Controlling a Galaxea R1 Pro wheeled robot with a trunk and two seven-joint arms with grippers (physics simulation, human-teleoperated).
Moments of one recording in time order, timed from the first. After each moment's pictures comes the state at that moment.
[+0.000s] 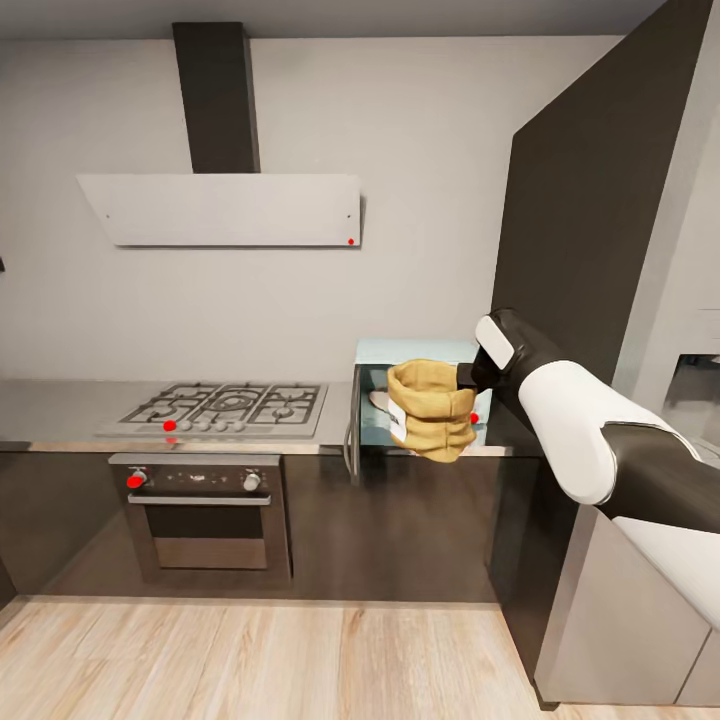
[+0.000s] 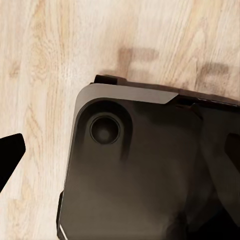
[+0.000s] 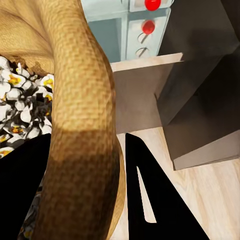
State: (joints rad) left arm 0.00 0.00 0.04 -0.09 0.15 -0.06 0.00; right arm -1.51 0.04 -0.09 -0.28 -0.19 1.05 -0.39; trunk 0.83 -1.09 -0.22
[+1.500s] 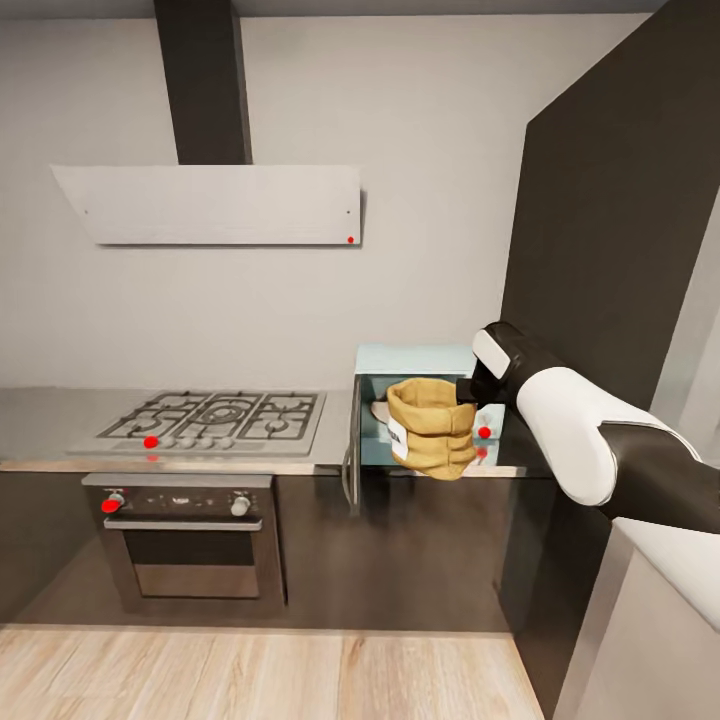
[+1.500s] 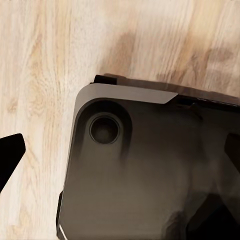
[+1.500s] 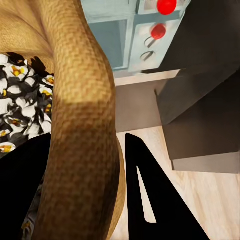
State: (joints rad) left arm -0.01 0.00 0.04 -0.09 0.15 -0.06 0.00; right arm -1.51 0.04 -0.09 -0.19 -0.19 1.05 -0.40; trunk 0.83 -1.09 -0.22
